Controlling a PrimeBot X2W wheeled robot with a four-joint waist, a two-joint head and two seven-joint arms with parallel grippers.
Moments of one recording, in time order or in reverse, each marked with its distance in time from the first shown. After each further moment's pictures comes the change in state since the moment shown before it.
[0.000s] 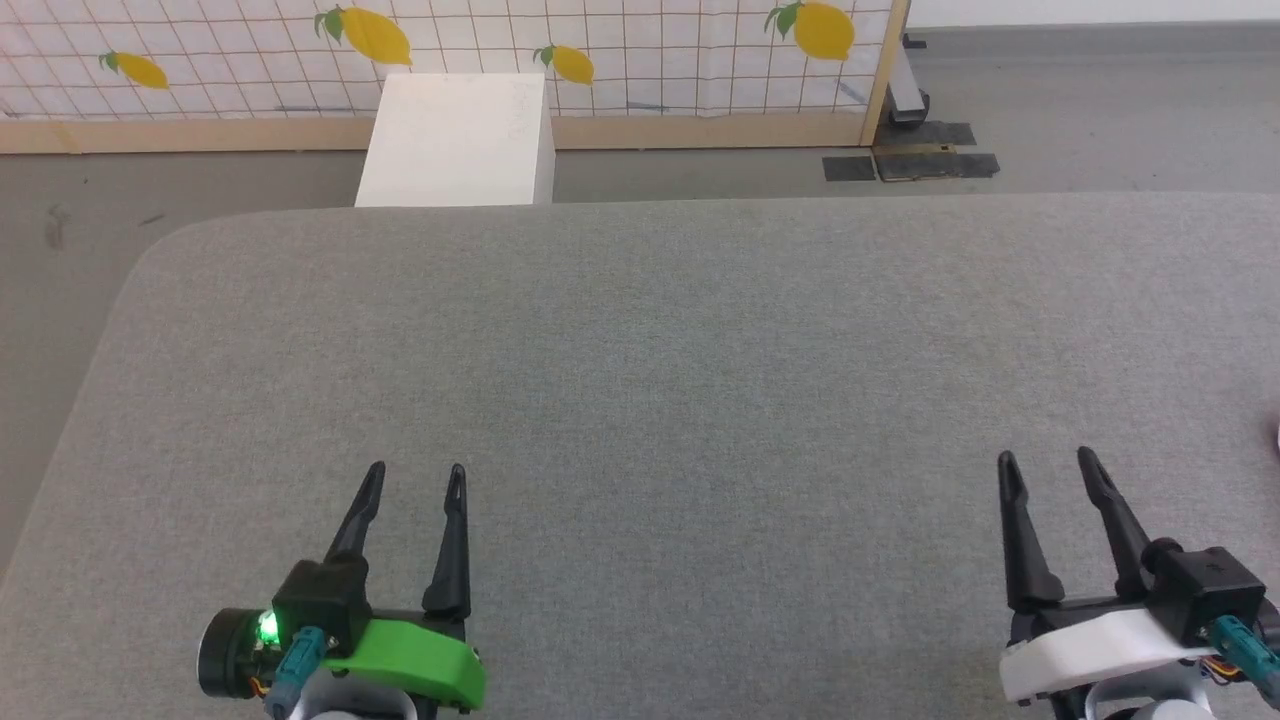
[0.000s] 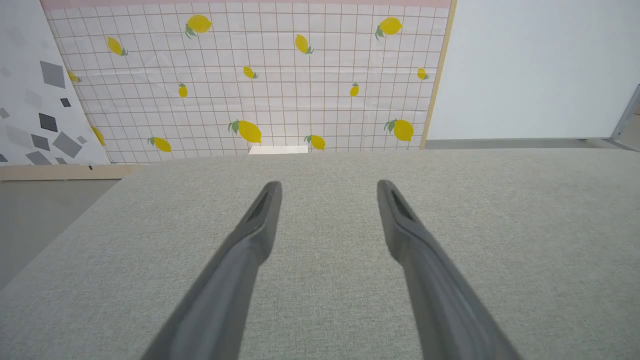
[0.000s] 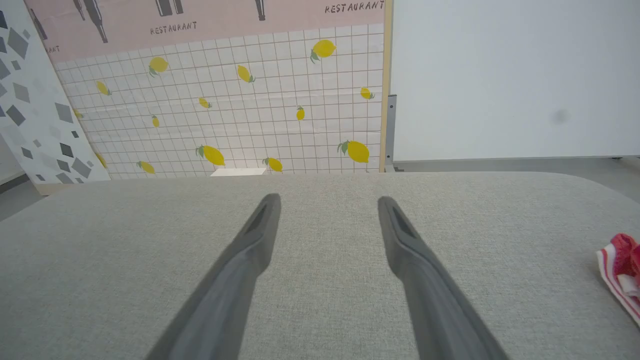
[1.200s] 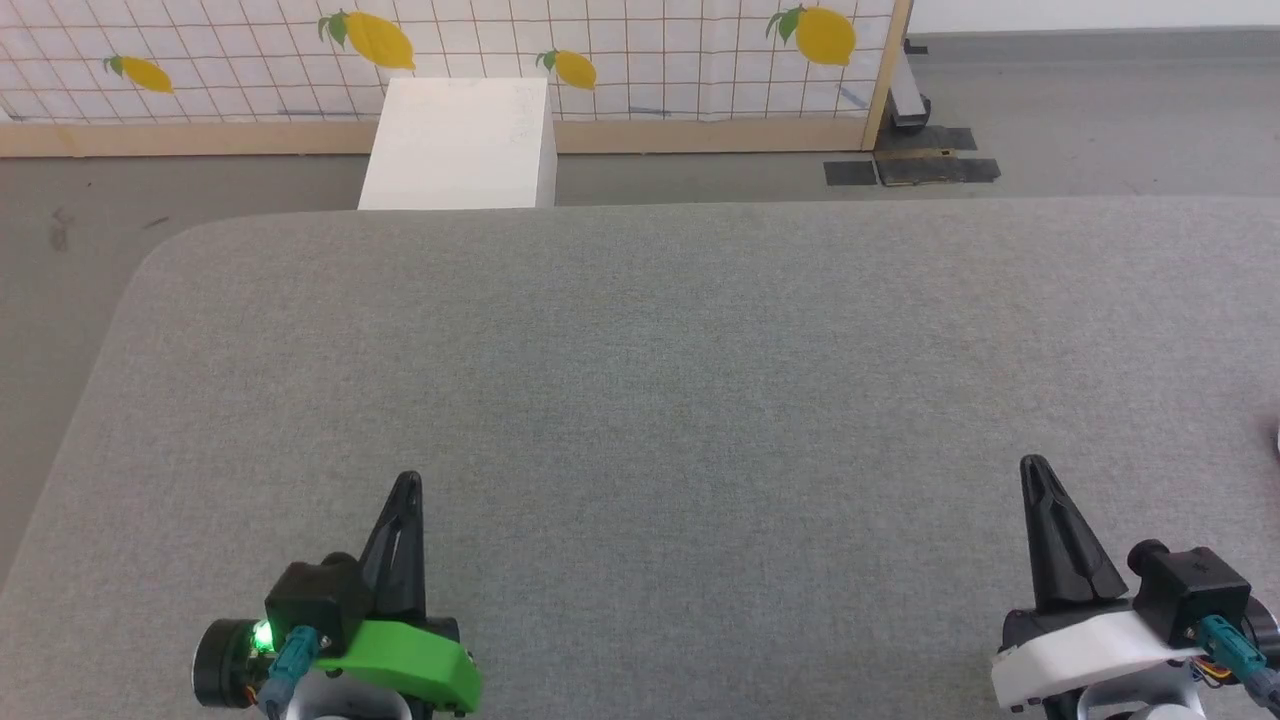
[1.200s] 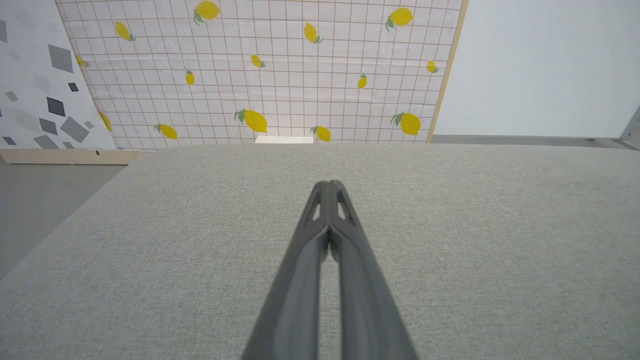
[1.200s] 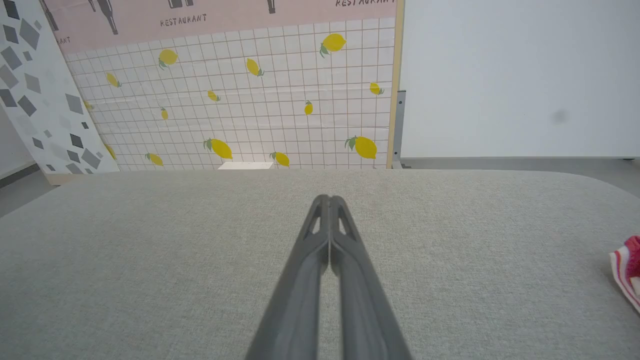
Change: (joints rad) left arm 0.008 -0.001 0.014 0.003 -0.016 0.009 0.028; right arm 0.012 0.001 0.021 -0.020 -0.009 0.000 0.028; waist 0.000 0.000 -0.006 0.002
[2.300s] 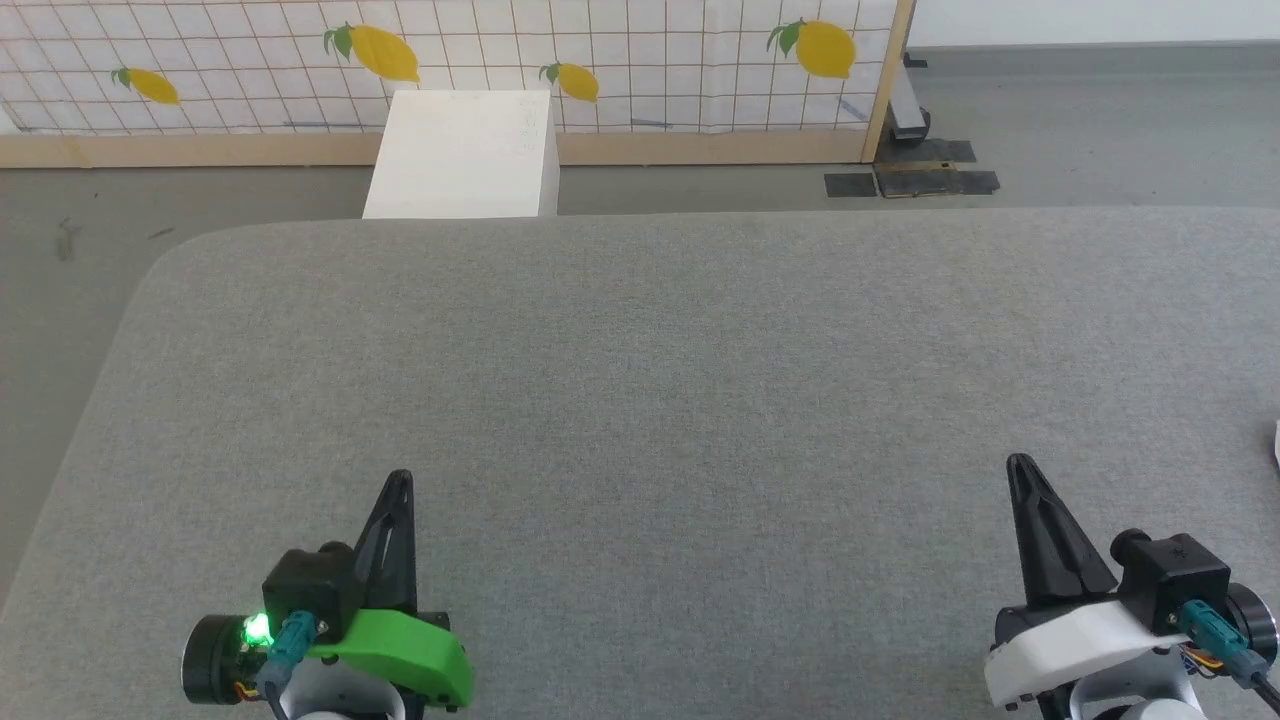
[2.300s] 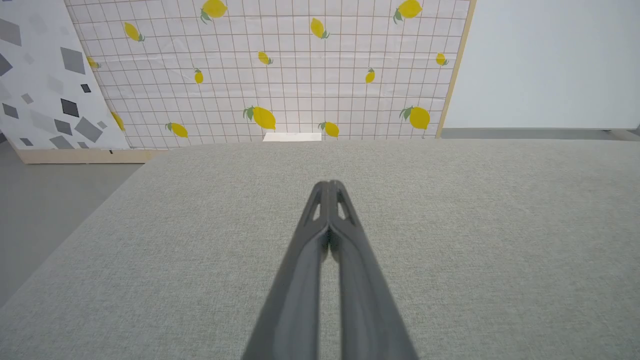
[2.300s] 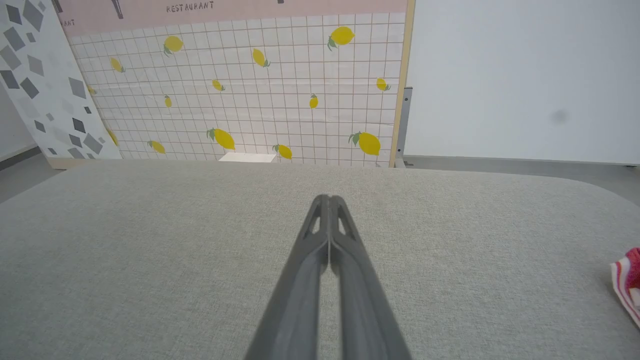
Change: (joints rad) left arm -0.001 0.000 0.017 -0.026 0.026 0.009 0.067; right arm -0.003 0.000 0.012 -0.024 -0.031 0.000 0.065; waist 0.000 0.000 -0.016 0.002
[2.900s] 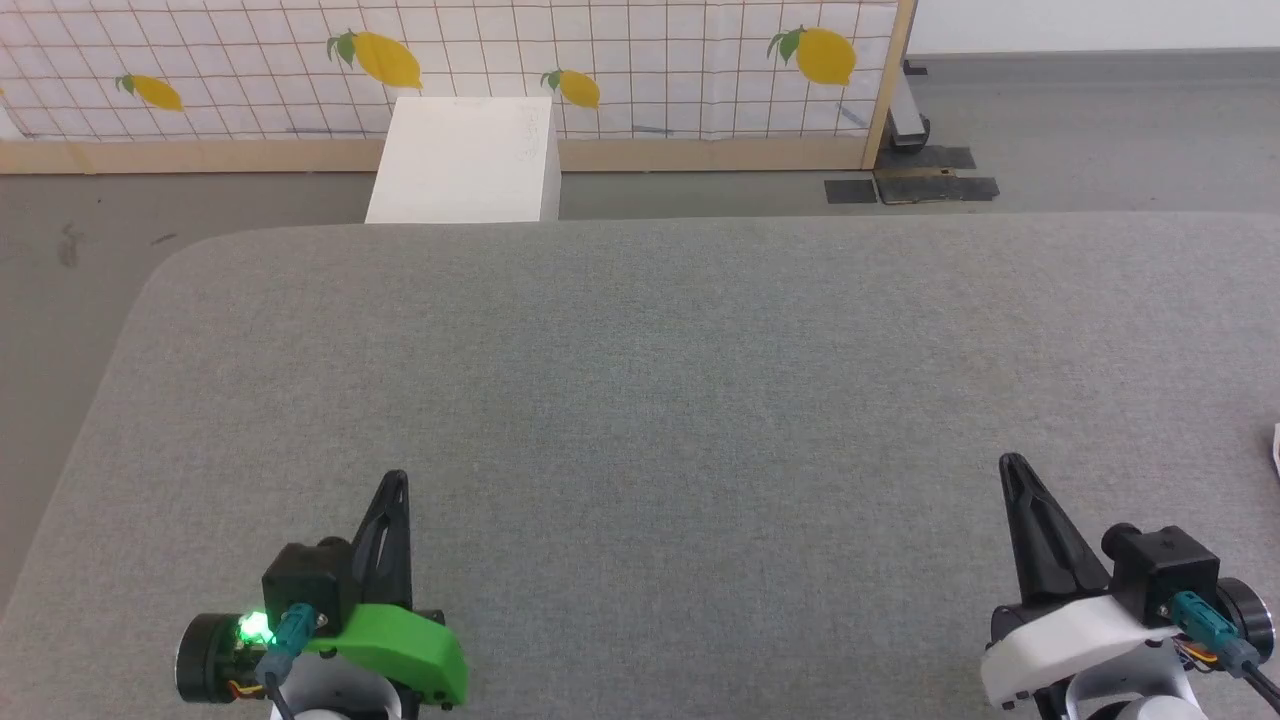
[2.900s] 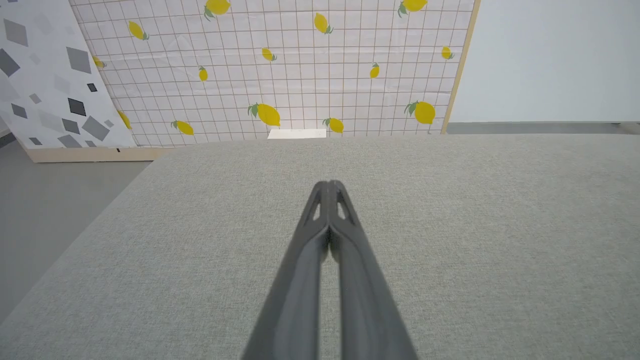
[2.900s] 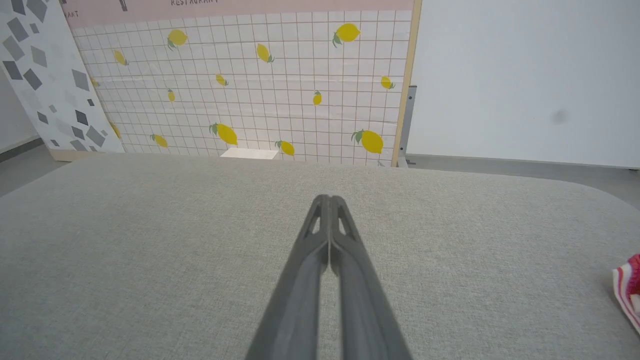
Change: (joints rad) left arm 0.000 0.000 0.009 -0.012 0.019 0.004 0.039; right arm -0.002 0.000 0.006 -0.012 -0.013 0.000 0.036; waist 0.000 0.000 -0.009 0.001
